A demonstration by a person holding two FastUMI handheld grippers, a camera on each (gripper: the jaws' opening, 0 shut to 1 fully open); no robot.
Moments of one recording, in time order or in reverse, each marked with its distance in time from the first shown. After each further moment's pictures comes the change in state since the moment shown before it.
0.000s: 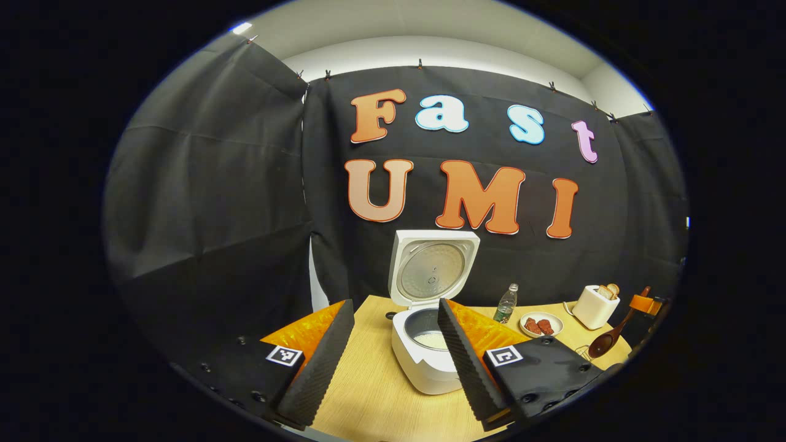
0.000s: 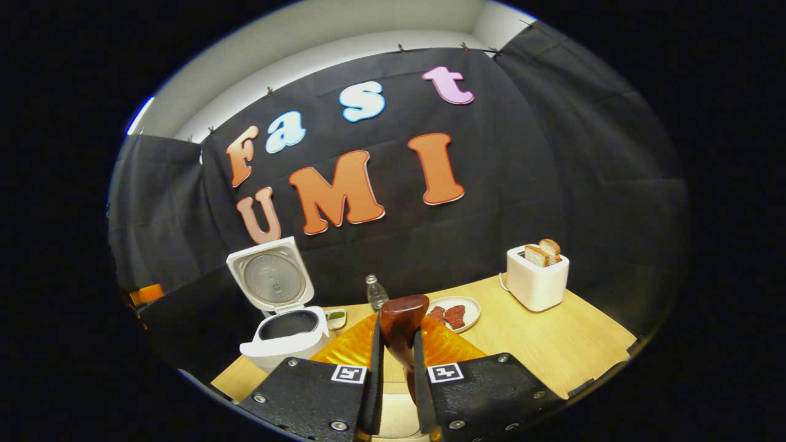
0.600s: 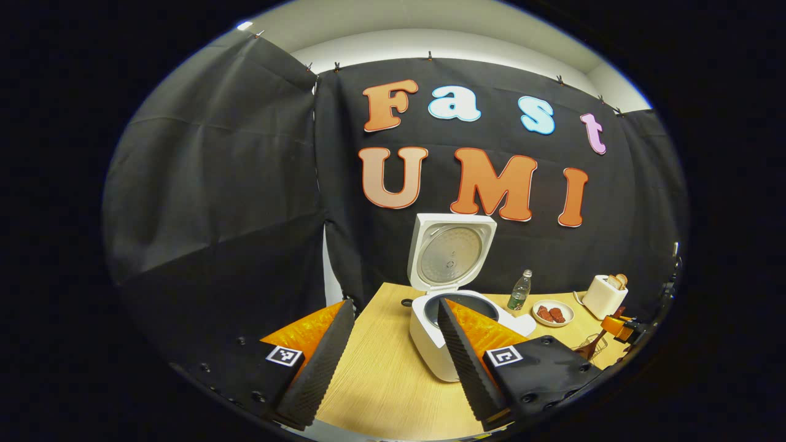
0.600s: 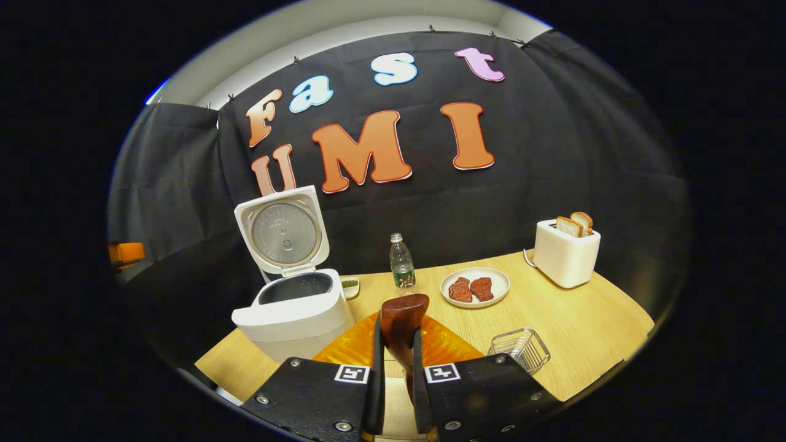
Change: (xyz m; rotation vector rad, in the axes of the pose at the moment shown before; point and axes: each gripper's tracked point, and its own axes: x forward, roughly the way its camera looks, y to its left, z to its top) left arm -0.011 0.043 -0.027 0.009 0.072 0.055; right arm 0.042 0.041 -0.101 -0.060 0.091 0.019
